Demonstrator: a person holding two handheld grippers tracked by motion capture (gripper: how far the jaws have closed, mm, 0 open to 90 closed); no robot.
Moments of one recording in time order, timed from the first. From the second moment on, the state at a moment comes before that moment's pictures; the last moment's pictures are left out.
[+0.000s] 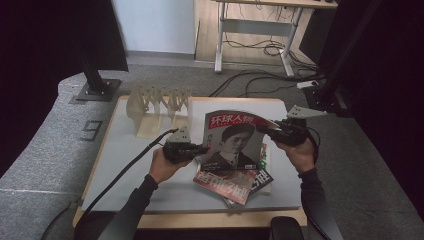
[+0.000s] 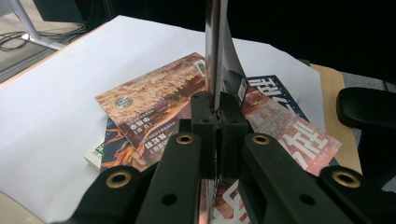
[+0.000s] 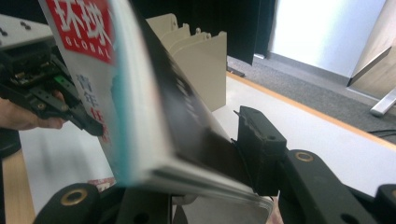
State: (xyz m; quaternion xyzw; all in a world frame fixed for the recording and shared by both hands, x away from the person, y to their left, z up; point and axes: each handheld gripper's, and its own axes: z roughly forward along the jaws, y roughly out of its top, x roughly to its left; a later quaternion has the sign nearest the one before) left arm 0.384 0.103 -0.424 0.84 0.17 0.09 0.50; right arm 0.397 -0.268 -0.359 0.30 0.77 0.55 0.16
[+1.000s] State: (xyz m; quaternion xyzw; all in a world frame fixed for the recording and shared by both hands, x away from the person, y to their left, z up) left arm 0.382 0.102 -0.425 0.83 0.17 0.13 0.51; right arm 0.391 -0.261 -0.367 0.29 0.76 0.55 0.18
